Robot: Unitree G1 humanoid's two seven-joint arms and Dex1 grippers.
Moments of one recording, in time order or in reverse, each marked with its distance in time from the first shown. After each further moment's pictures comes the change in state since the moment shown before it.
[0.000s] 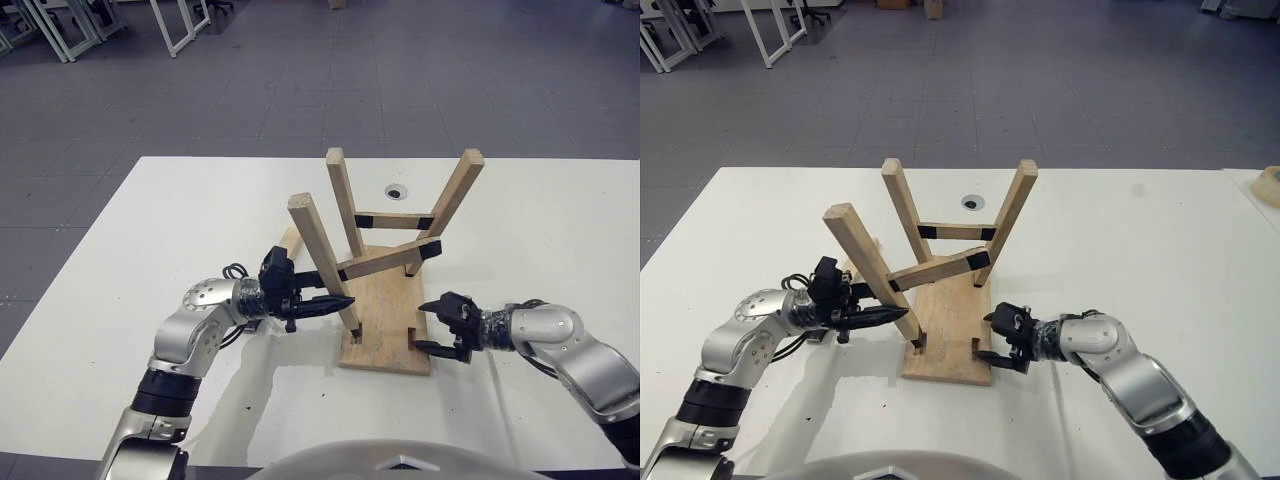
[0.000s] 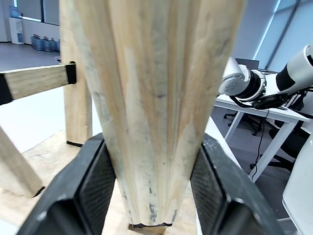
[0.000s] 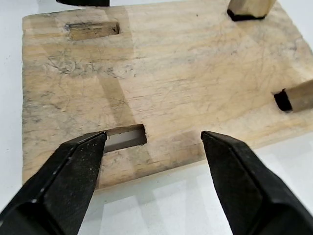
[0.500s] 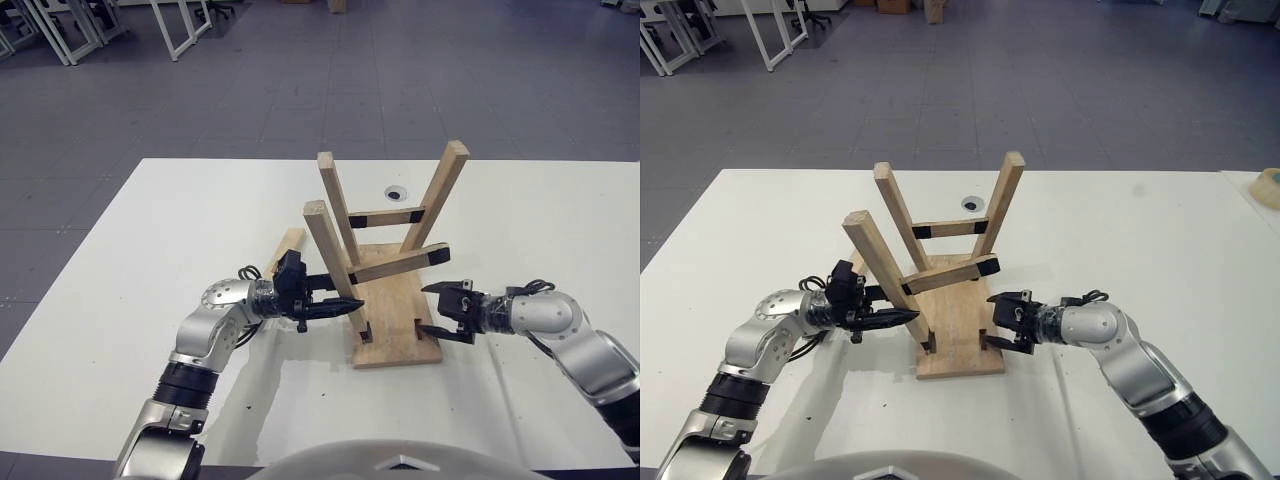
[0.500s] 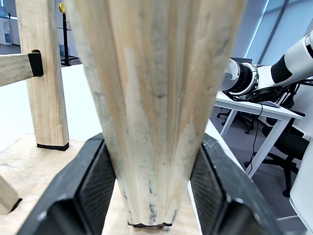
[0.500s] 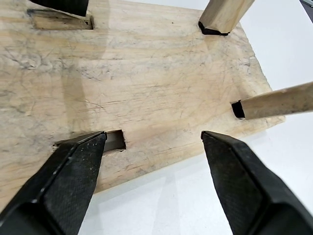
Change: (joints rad) left arm -0.040 -0.065 -0.036 0.114 0.053 -0.056 -0.038; right arm -0.056 -0.014 0.025 0.162 -0.117 -0.234 0.006
